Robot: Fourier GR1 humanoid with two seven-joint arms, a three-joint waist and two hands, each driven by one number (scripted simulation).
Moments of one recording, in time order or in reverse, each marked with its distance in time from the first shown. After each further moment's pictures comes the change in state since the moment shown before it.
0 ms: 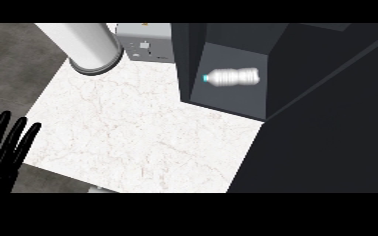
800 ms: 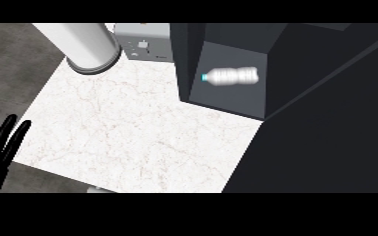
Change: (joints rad) left arm -0.001 0.026 0.041 0.026 0.031 -0.038 0.006; right arm -0.081 -0.025 -0.012 0.004 -0.013 0.039 0.024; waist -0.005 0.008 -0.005
